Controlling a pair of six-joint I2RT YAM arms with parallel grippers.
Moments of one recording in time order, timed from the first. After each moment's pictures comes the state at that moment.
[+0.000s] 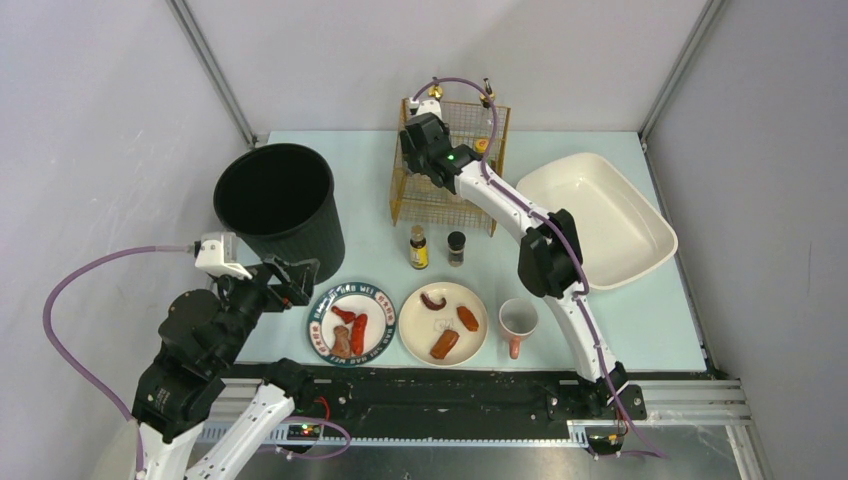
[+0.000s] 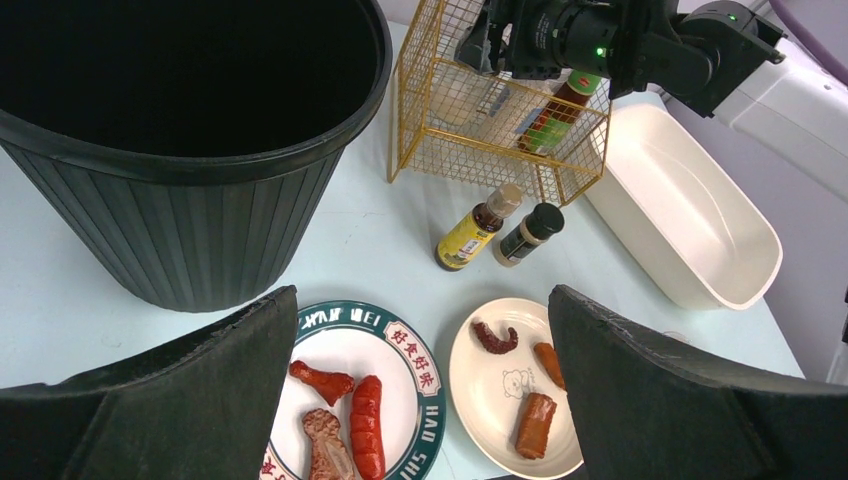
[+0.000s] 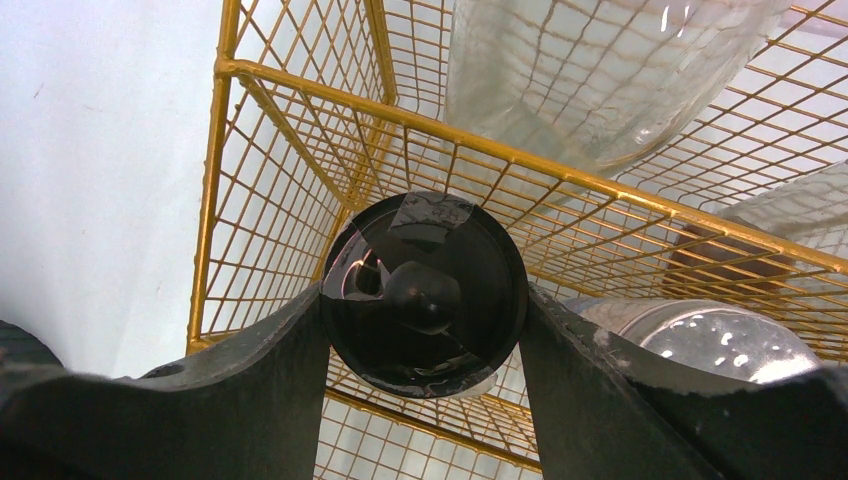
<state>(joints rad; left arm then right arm) -0.45 0.36 1.02 -0.85 -0.21 -0.43 0.68 2.36 2.29 -0.49 0.39 0.26</state>
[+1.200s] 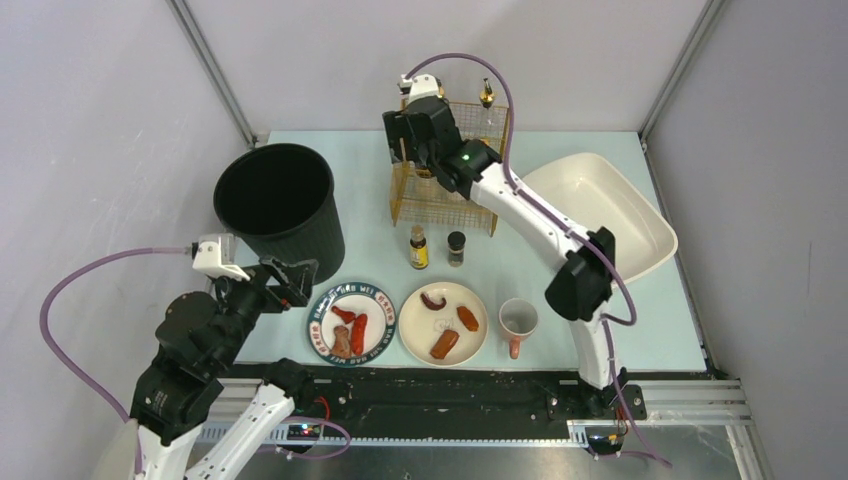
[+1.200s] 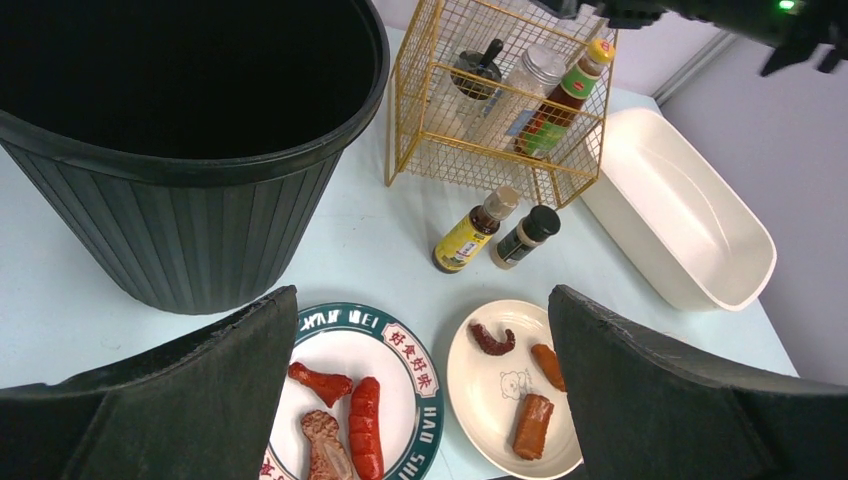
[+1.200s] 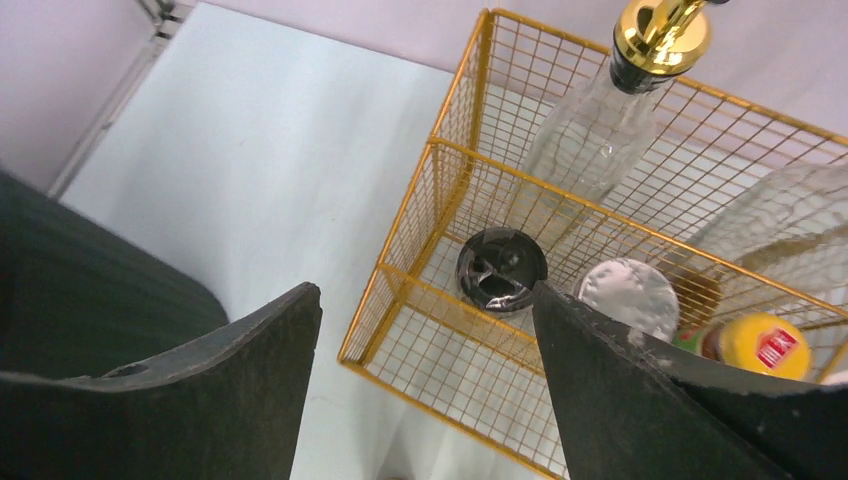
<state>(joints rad) -0.45 0.35 1.03 -0.85 -0.21 -0.43 0.76 2.12 2.22 -0.47 0.39 0.19</state>
